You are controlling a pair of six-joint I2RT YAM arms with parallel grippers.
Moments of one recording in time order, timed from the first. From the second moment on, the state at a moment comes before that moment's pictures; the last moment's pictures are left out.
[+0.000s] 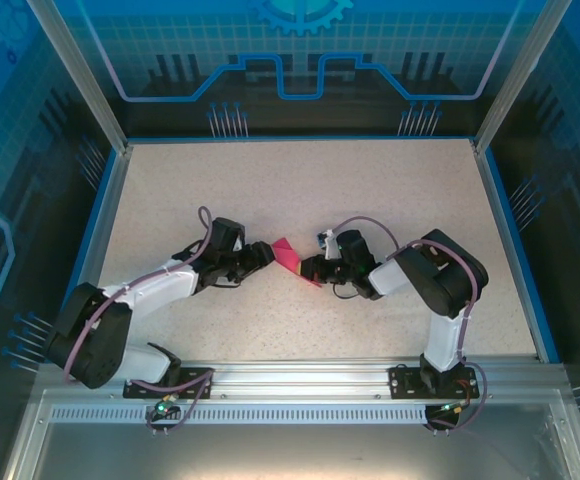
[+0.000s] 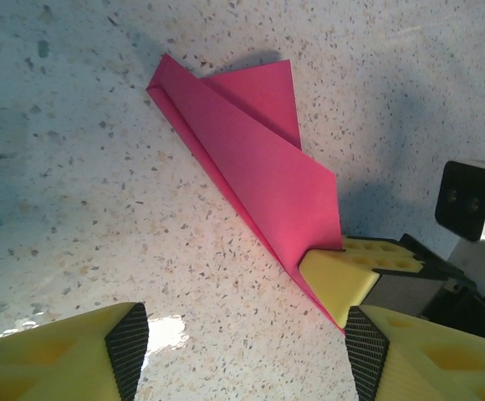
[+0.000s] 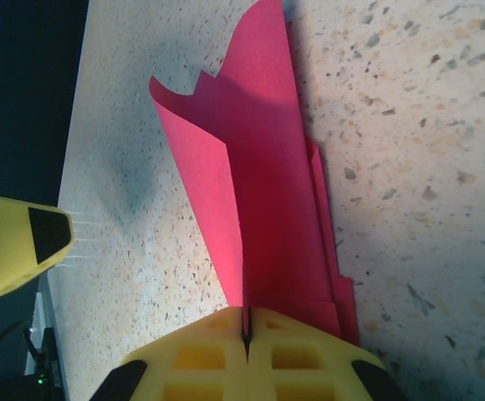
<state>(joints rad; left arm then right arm) -0.44 1.38 0.66 -0.13 0.26 -0.95 0.57 1.89 0.62 0.66 -0.55 0.80</state>
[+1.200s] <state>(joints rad) -0.48 1.72 0.80 0.07 0.37 -0.84 0.53 1.92 0.64 0.65 -0.60 0.91</state>
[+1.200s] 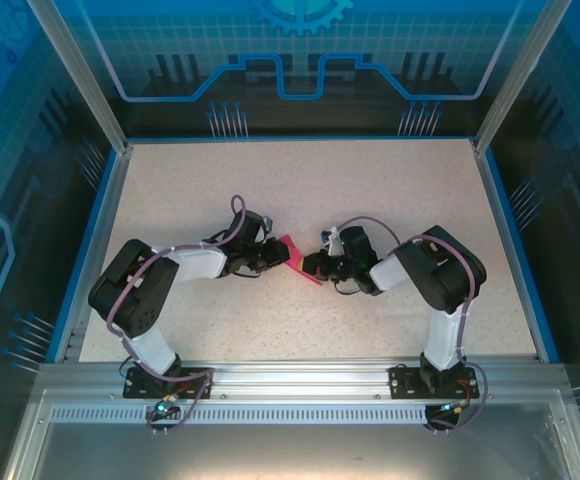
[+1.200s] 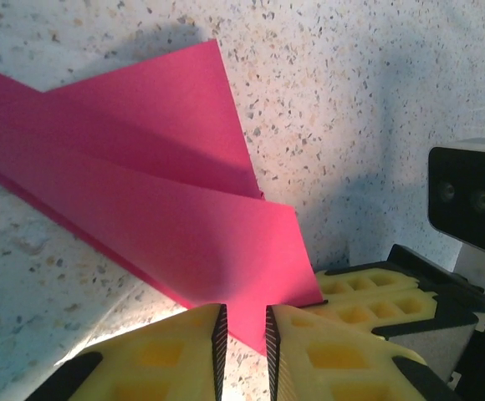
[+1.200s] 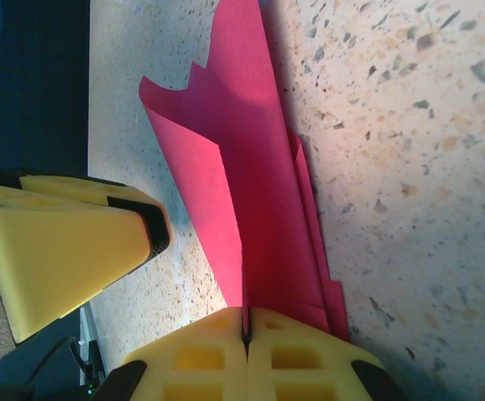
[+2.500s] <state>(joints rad) -0.48 1.83 0.86 0.06 0.38 -0.79 0.51 1.84 0.70 0.40 -0.63 0.80</state>
